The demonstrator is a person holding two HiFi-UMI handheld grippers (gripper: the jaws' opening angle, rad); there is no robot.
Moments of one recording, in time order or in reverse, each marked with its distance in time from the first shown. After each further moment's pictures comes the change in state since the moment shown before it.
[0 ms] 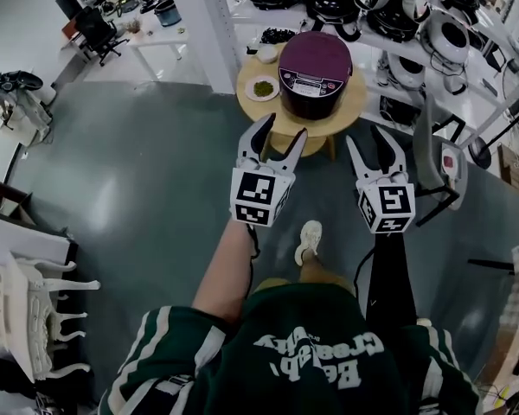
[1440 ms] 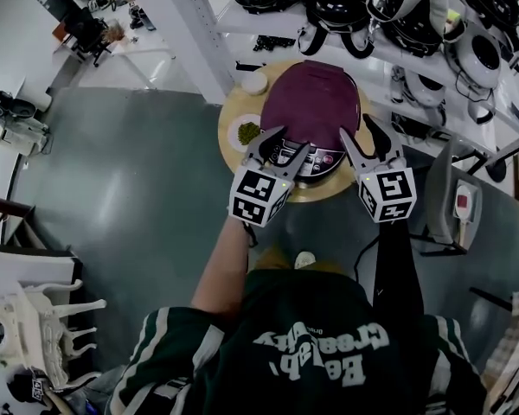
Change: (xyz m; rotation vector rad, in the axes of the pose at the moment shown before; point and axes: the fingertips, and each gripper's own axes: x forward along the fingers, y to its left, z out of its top) left arm 0.299 0.090 -0.110 -0.042 0.238 -0.153; right arm 0.293 -0.157 -0.082 0.034 0.079 0.120
